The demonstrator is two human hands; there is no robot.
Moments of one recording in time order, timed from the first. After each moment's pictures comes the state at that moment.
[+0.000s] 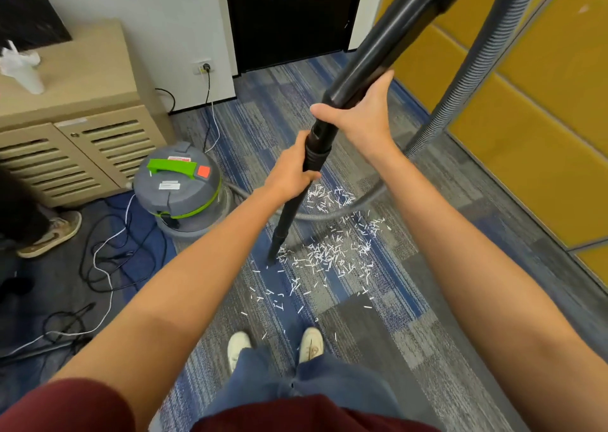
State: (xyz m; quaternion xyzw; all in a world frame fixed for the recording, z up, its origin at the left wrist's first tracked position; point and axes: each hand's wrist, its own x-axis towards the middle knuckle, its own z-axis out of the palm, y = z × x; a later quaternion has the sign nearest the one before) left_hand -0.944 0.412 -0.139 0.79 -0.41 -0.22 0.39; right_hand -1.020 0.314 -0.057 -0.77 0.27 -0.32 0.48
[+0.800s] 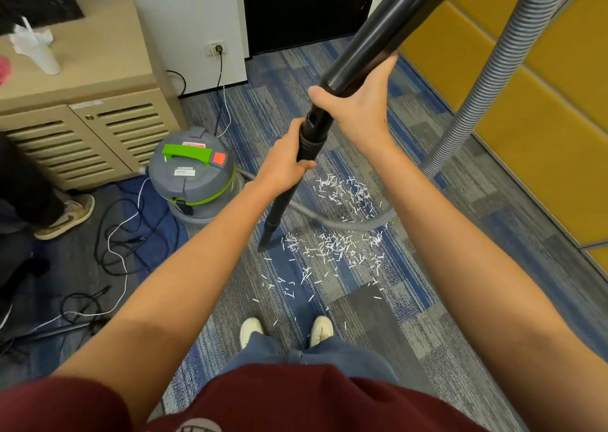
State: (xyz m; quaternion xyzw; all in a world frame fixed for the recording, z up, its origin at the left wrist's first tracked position) left_hand -0.902 0.459 -0.139 0.81 -0.38 -0.21 0.39; right_hand -0.971 0.357 -0.067 -0.77 0.26 -0.36 0.47
